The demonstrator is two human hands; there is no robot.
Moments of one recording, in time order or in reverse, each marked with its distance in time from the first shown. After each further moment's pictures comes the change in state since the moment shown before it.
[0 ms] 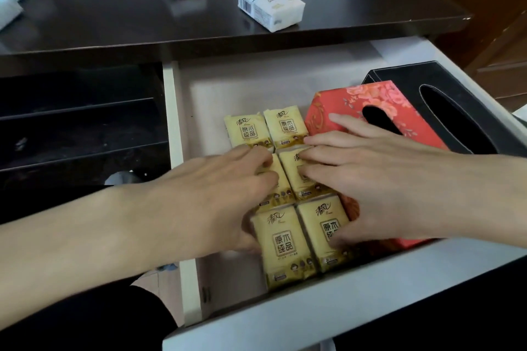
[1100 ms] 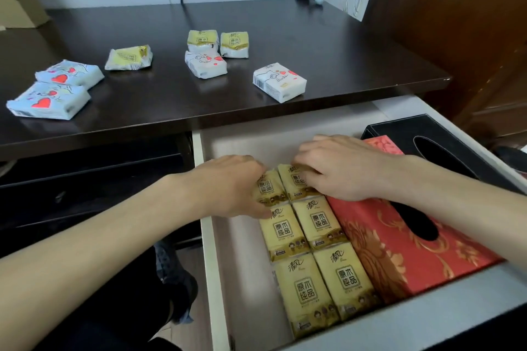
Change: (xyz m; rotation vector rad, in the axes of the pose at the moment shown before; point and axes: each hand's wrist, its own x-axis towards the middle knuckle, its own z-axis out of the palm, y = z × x) left_hand 0.045 -0.057 -0.026 -0.168 0.005 -0.197; right_hand 0.073 0.046 -0.020 0.143 0.125 0.205
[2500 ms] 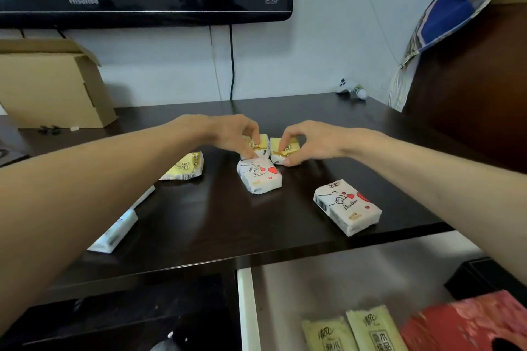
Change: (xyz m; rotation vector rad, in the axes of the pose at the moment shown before) left_hand 0.145 -0.219 -0.176 -0.073 0.154 -0.157; right_hand 0.241 0.079 -0.120 0.498 0.185 0.051
